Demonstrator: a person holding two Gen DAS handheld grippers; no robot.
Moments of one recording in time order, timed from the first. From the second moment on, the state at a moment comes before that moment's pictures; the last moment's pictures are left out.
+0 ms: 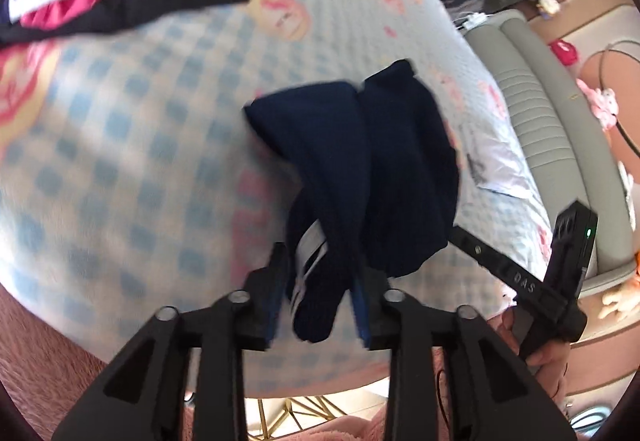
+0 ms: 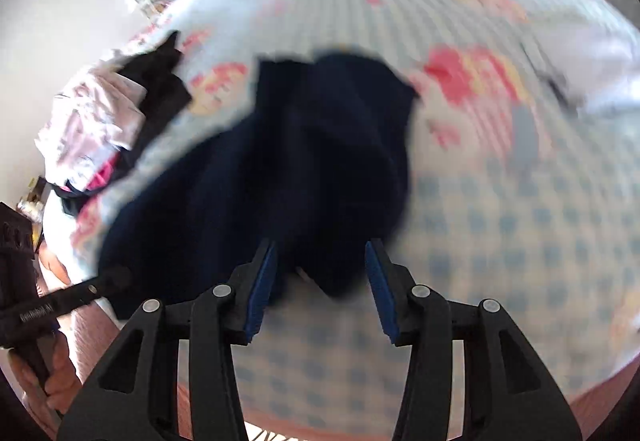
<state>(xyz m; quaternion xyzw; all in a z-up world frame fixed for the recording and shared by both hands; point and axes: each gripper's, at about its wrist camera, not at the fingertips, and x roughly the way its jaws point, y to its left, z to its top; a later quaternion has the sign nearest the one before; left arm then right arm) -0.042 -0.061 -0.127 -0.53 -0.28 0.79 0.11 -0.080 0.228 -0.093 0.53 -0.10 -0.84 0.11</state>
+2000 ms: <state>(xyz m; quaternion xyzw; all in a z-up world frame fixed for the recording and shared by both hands) -0.059 -0.023 -0.101 -0.51 -0.25 0.80 0.20 -0.012 0.291 -0.077 0.50 -0.17 -0.84 0.09</state>
